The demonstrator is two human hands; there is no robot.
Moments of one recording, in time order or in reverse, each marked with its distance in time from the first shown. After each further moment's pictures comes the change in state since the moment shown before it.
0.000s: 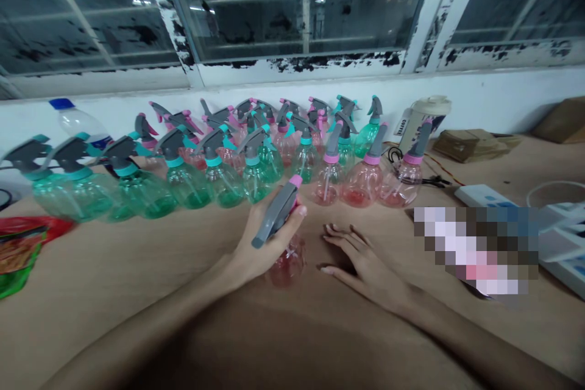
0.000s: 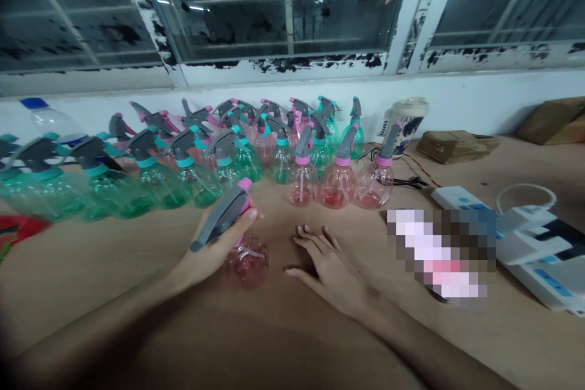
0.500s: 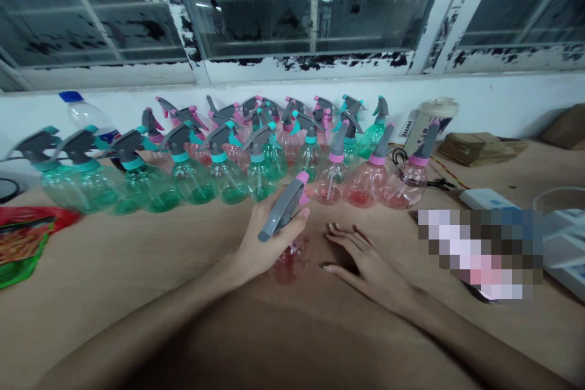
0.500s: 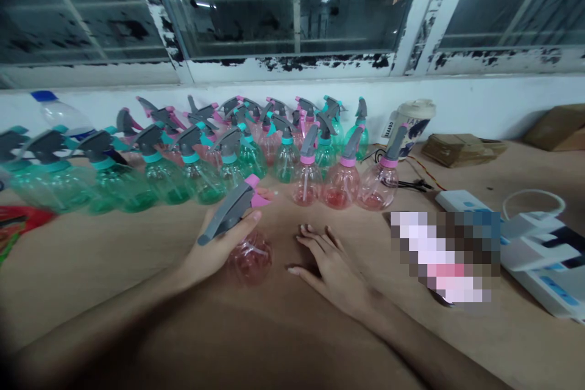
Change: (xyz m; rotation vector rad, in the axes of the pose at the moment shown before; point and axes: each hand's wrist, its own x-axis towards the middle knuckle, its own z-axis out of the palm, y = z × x) left_hand -0.004 -0.005 -0.001 -0.009 0.001 0.028; right_hand 0.000 -0.001 -0.001 0.006 0.015 -0.008
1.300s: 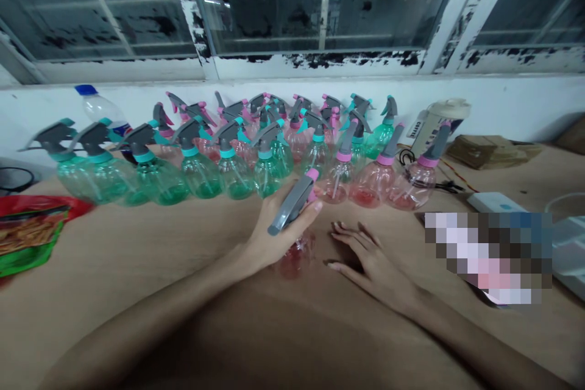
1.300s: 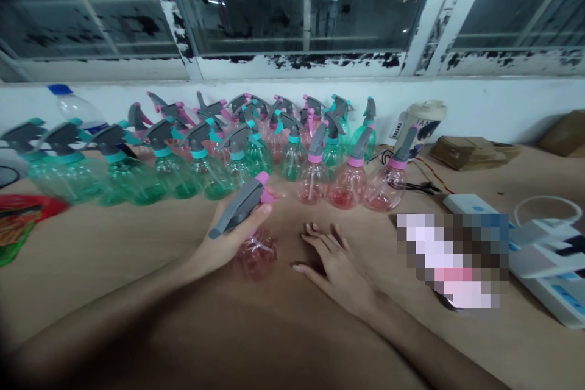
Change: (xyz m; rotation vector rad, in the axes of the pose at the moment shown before) left_hand 0.002 0.005 0.002 -0.036 0.018 -0.004; right_hand 0.000 0.001 0.001 -0.012 0.015 -0.017
